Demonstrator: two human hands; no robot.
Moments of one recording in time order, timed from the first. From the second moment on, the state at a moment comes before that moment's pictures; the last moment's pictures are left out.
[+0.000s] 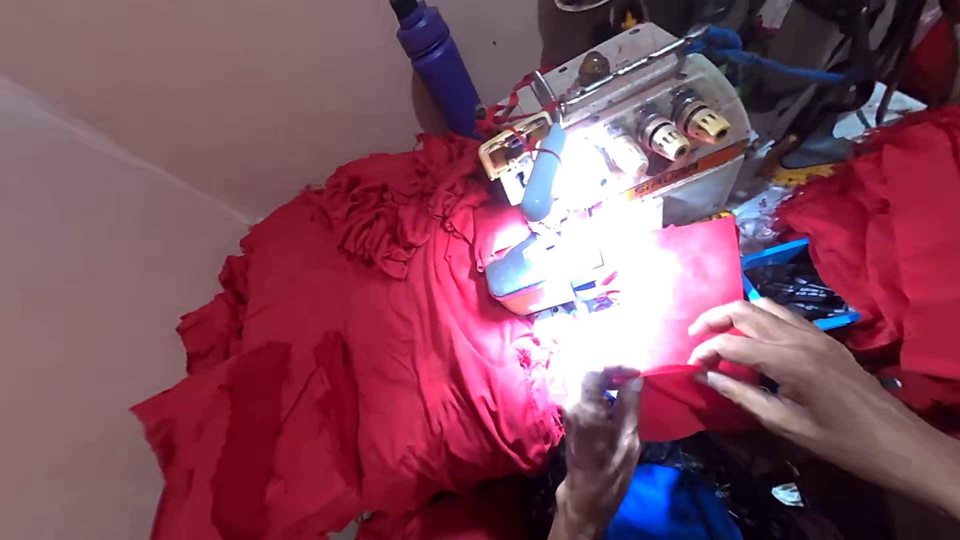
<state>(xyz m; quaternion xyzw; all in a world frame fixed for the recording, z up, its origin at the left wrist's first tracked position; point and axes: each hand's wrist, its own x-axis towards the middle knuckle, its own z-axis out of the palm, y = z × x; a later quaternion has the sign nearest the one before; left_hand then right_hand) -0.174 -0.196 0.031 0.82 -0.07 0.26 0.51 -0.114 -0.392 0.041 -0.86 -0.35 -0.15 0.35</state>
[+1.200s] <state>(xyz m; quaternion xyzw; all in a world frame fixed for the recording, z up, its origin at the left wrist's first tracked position) -0.071 -0.144 0.053 0.92 0.05 0.33 0.22 -0.073 -0.264 0.035 -0.76 -0.12 -0.13 0.63</state>
